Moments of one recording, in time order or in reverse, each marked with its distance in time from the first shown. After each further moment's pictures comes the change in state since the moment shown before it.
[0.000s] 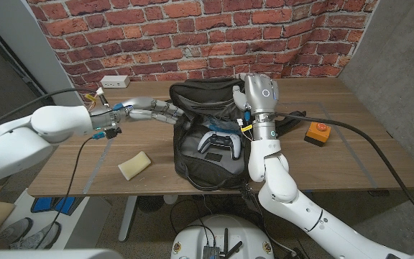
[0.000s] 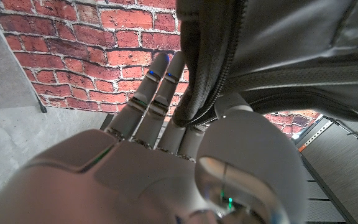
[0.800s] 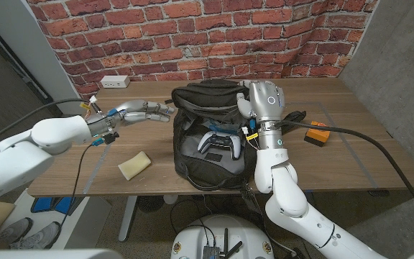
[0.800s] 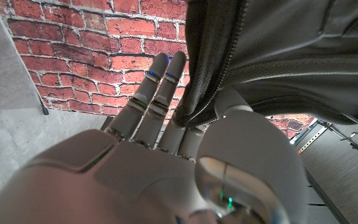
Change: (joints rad) left arm 0.013 -0.095 0.002 0.052 0.043 0.010 0.076; left_hand -0.008 0.008 0.008 -0.008 0.000 0.000 0.000 -0.007 0.000 -0.004 0.004 -0.005 0.000 -0.008 0.000 -0.005 0.000 0.000 0.000 0.000 0.005; right arm -0.101 -0.043 0.026 -0.088 -0.046 -0.004 0.046; right_hand 0.001 -0.001 0.002 0.002 0.003 0.000 0.000 -0.001 0.000 0.005 0.002 0.000 0.010 0.000 0.000 0.000 0.005 -0.005 -0.005 0.008 0.000
